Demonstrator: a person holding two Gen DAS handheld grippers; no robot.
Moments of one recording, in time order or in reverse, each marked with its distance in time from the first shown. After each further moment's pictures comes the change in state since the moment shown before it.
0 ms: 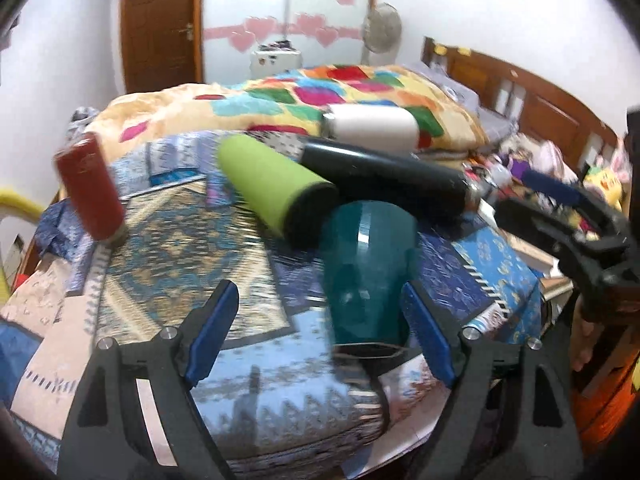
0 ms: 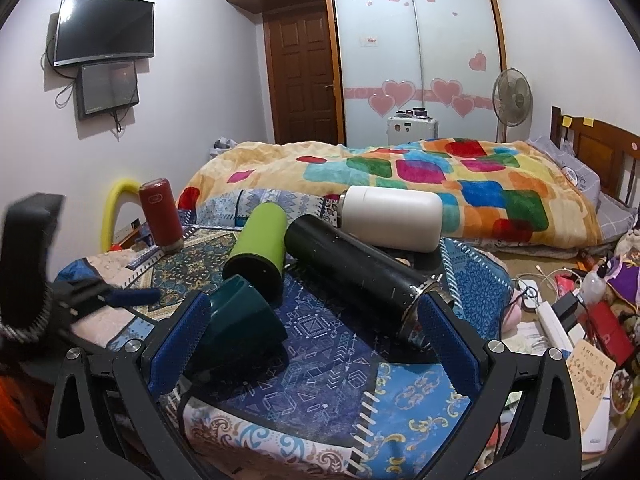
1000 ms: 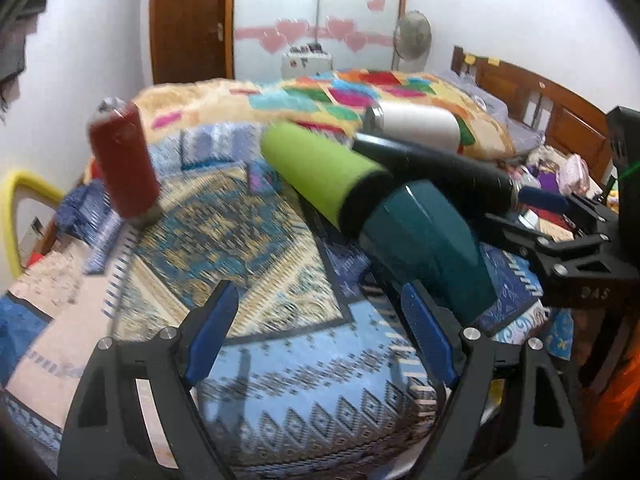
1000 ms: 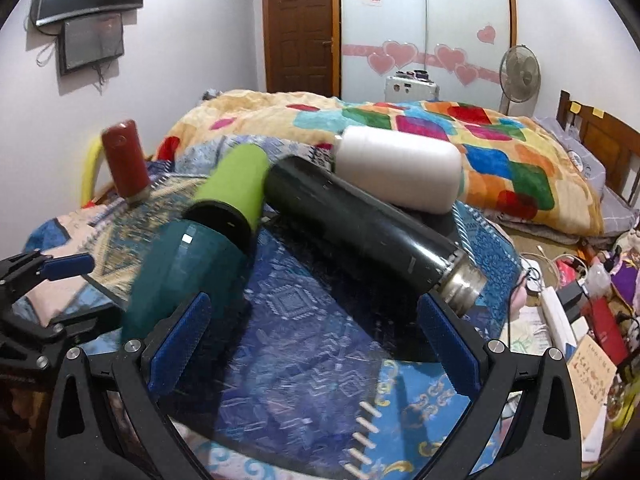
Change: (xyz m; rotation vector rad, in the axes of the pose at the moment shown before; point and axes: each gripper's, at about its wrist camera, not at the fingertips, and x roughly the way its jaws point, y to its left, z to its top) left arm 0.004 0.023 -0.016 -0.036 -0.045 0.099; right arm 0.045 0.011 -0.008 -0.041 0.145 -0.013
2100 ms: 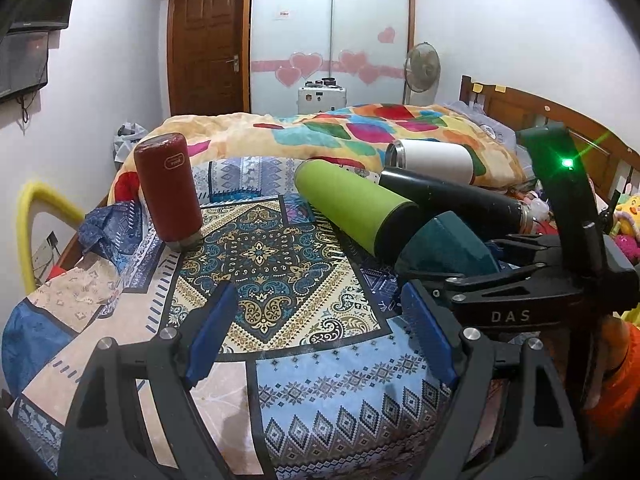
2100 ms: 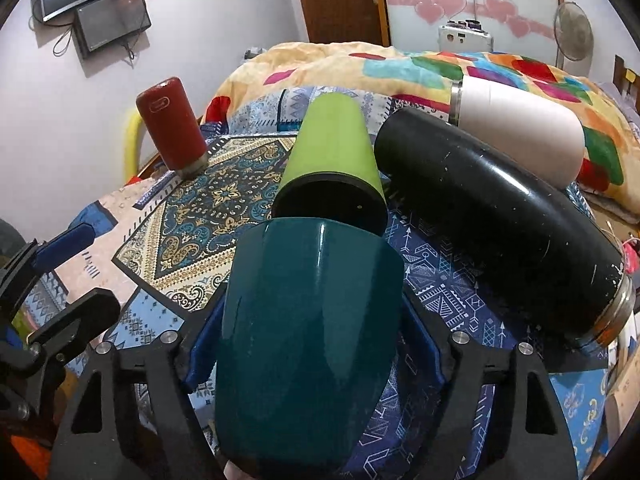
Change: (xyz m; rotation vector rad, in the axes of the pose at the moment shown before) left arm -0.019 0.021 -0.004 -0.011 -0.107 0.030; right arm 0.059 0.045 0.010 0.028 0.192 0.189
